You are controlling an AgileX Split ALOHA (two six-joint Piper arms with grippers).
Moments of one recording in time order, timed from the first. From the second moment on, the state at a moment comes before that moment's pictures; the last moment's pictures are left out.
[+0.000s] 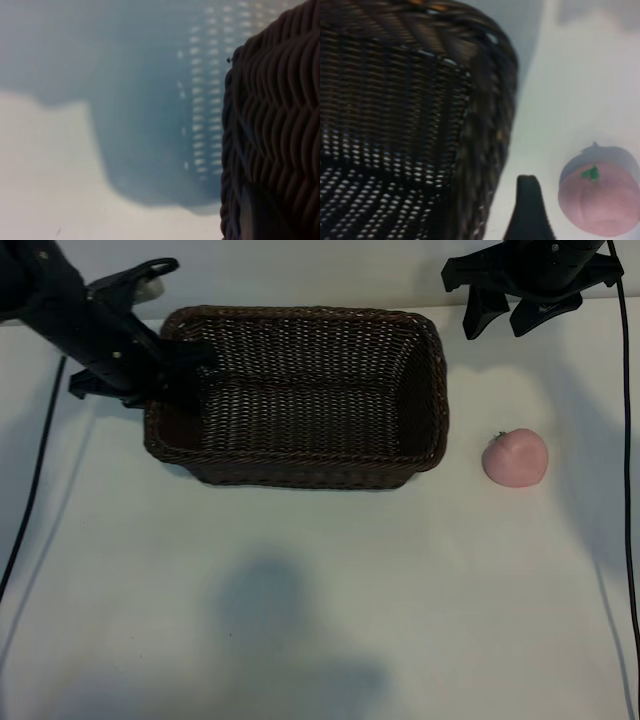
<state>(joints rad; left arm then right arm) -0.13 2.01 -1.45 -0.41 0.80 0.12 0.18 2.01 -1.84 0.21 1.19 0.01</state>
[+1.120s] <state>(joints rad) -0.14 2.12 -1.56 -0.44 0.86 0.12 0.18 2.01 -1.84 0.21 1.18 0.01</state>
